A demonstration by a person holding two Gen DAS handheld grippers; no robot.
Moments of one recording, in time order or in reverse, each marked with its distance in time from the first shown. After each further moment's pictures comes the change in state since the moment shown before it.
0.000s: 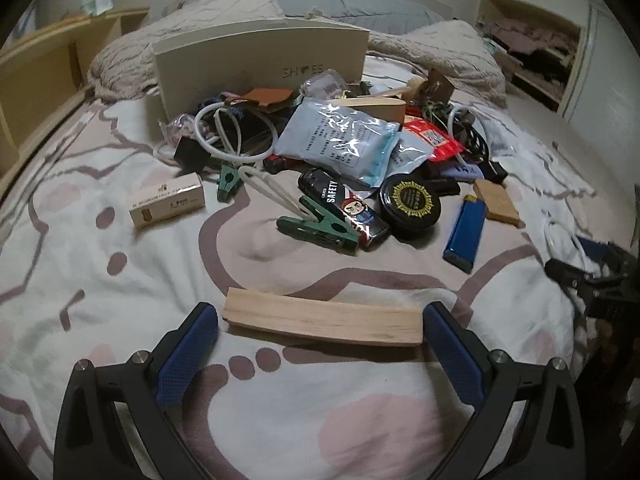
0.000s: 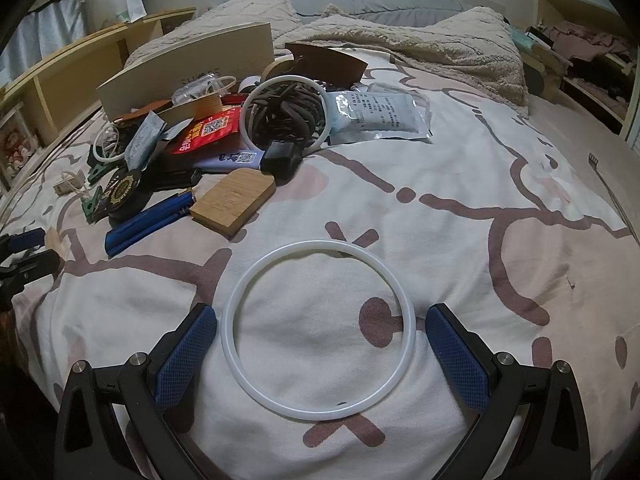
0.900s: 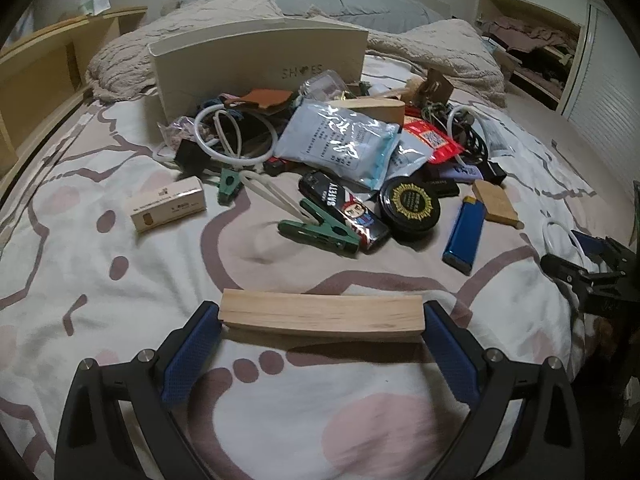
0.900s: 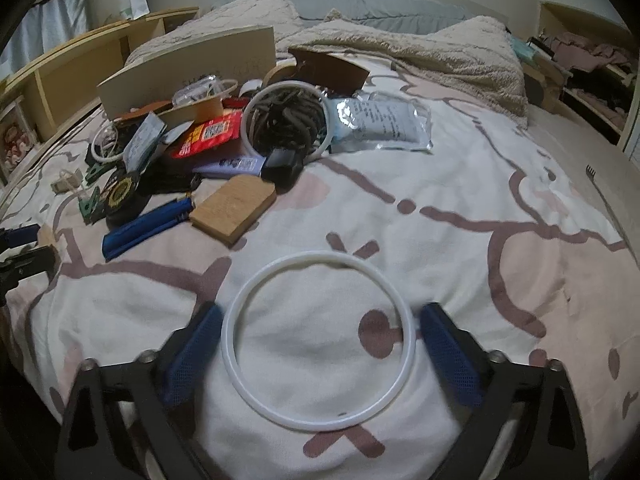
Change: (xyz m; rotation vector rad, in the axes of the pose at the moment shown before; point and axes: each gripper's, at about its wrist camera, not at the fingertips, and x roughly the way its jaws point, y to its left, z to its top) left arm -0.002 0.004 0.005 -0.015 0.005 -0.004; right arm -0.001 0.004 0.007 -0.020 -0.022 -0.027
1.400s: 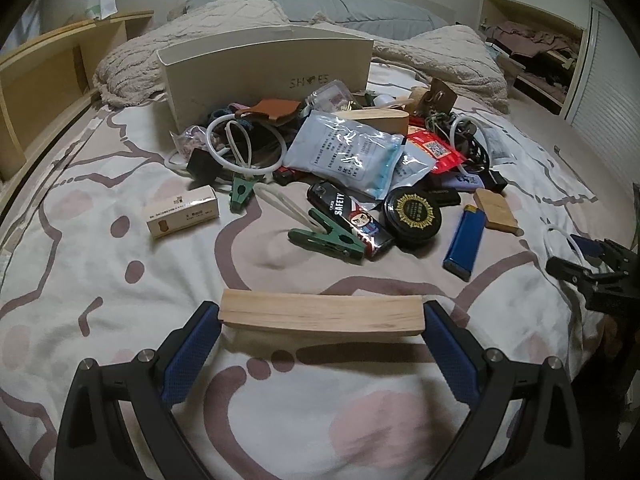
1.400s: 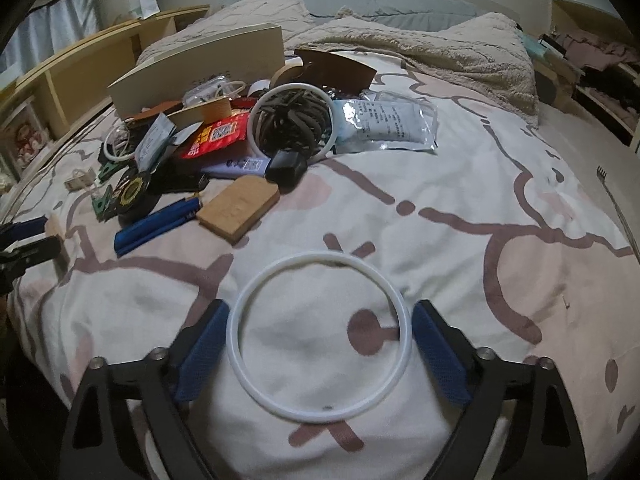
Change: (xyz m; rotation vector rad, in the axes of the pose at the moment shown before) left arm -0.008 0.001 0.001 -0.007 -0.015 0.013; right arm -0.006 -0.011 -0.001 -0.020 0.025 0.069
